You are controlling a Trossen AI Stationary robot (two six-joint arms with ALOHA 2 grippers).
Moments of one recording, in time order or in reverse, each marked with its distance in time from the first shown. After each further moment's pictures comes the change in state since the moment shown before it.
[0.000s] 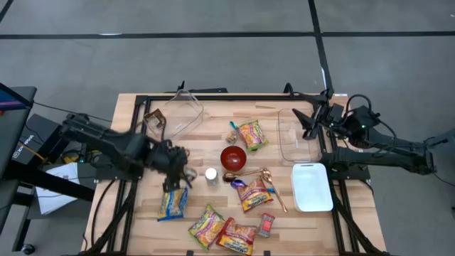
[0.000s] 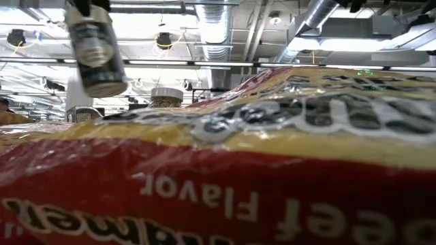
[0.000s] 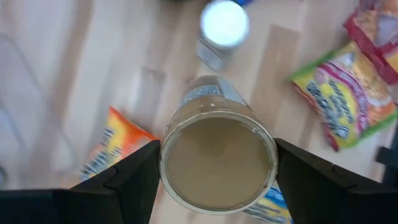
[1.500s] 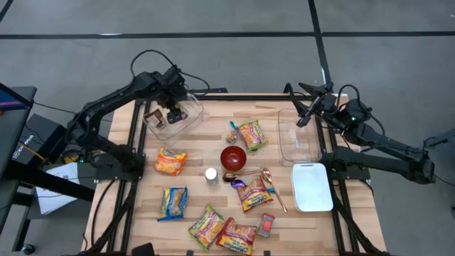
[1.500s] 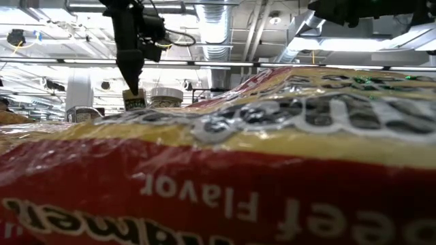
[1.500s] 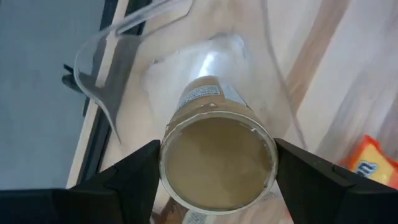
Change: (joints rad) left arm 1.086 0.164 0.001 0.124 0.110 0.974; right arm -0.215 0.080 0.000 -0.004 -0.003 0.020
